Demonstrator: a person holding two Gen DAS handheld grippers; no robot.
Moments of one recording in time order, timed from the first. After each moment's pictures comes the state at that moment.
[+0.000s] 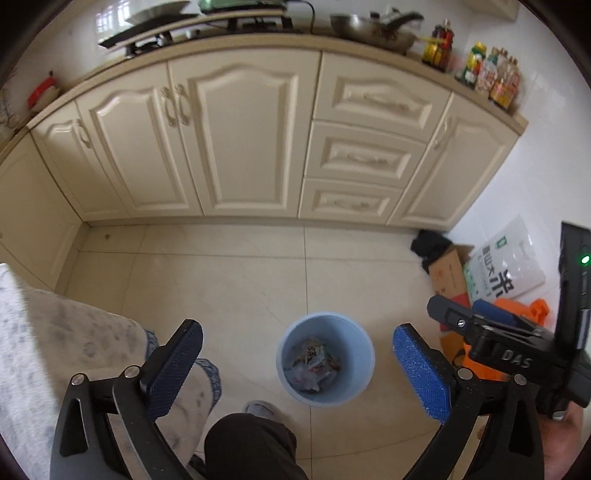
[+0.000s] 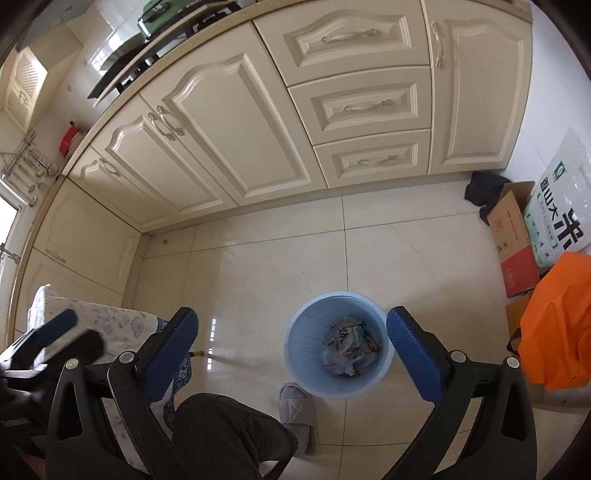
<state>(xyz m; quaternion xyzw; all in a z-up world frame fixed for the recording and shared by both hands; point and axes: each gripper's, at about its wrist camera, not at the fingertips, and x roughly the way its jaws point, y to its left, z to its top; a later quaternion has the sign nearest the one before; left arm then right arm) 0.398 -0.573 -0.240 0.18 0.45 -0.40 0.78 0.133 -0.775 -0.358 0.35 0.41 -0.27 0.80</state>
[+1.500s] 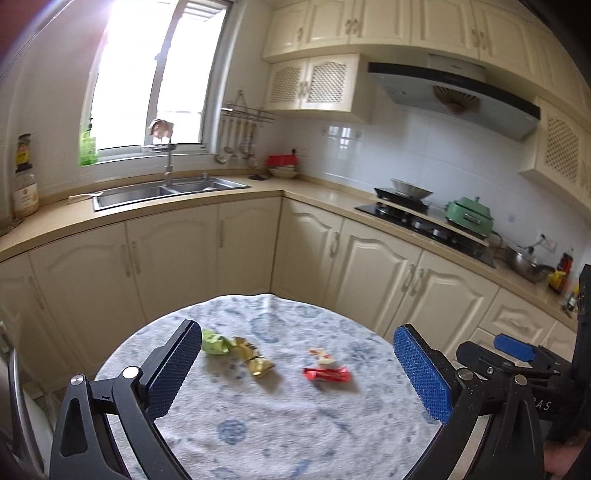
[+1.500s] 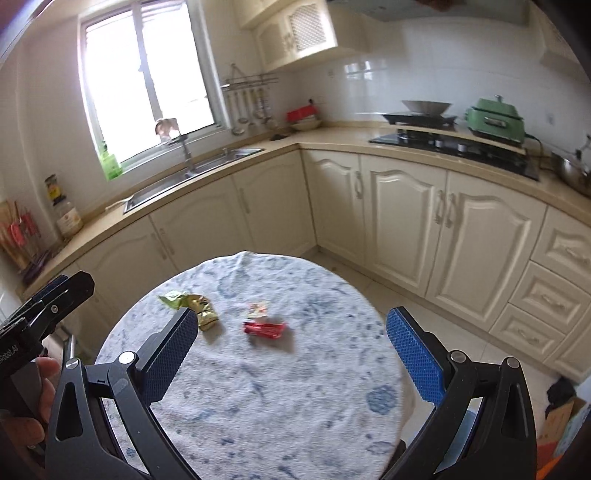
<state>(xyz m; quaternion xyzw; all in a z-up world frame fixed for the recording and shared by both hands) 0.207 0.024 -0.082 -0.06 0.23 -0.13 0.96 0.282 -0.393 -0.126 0.10 0.31 0.04 0.95</state>
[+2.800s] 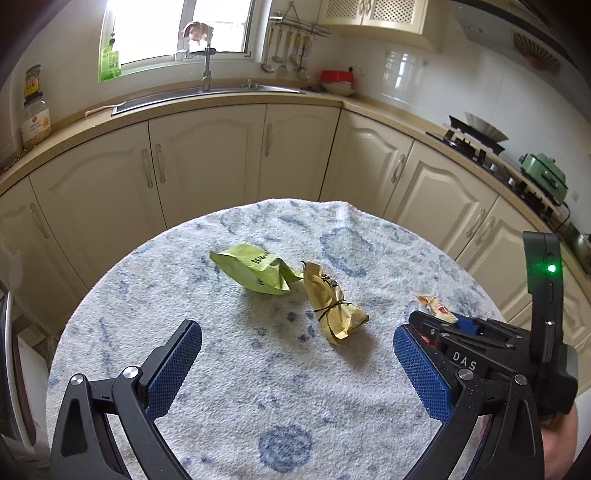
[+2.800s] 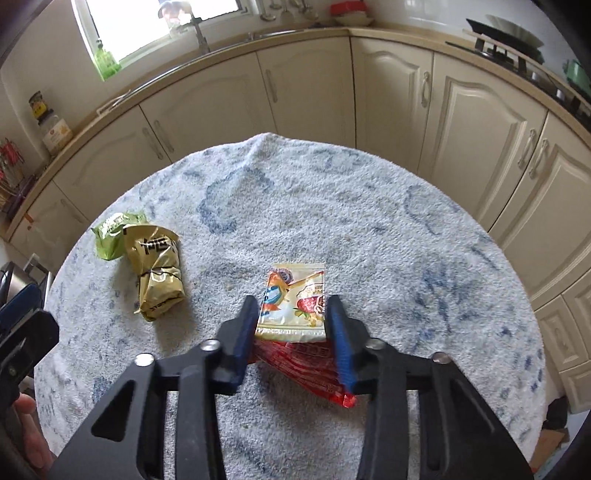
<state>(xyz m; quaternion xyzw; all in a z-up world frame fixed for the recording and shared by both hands) 0.414 0.011 -0.182 -0.07 0.39 -0.06 0.92 0.466 -0.324 -0.294 0.06 0.47 0.10 0.87</state>
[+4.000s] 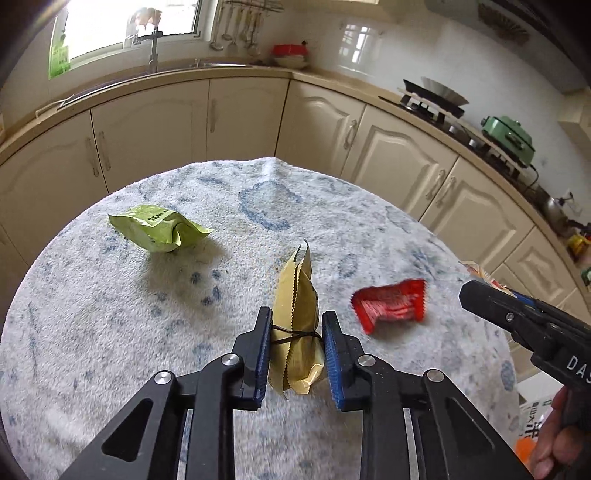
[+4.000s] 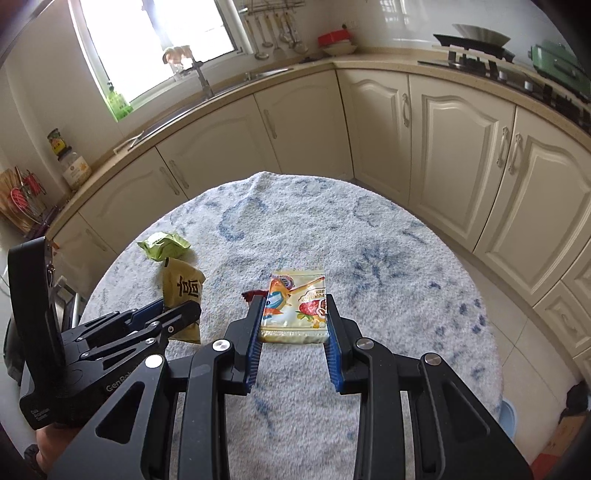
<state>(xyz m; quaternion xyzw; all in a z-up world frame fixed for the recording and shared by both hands) 0.441 -0.063 -0.235 -0.06 0.41 -0.13 0.90 0.385 -0.374 -0.240 0.12 0.42 0.10 0.90</state>
